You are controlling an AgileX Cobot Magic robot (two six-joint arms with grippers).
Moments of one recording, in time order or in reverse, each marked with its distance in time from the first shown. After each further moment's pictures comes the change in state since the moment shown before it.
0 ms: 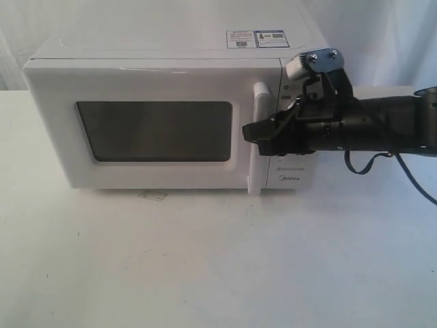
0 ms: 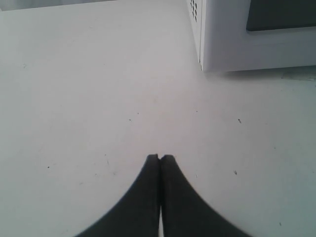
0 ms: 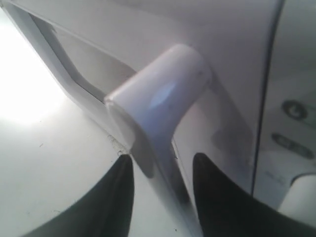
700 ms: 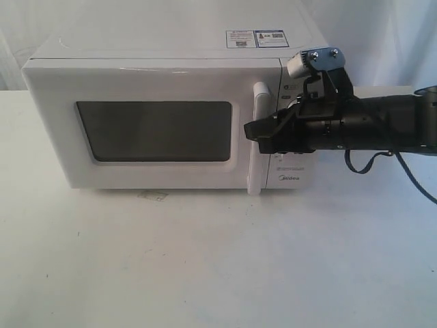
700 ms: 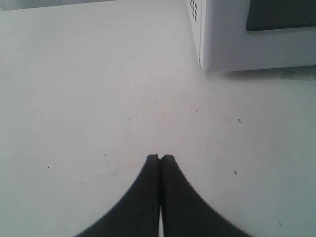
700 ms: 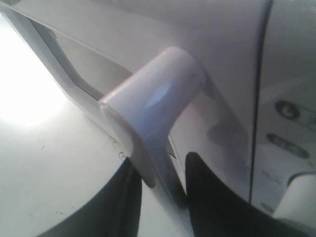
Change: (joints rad) left arm 0.000 0.000 0.000 0.000 0.000 0.000; right arm 0.000 0.000 -0.004 -0.003 0.007 0.018
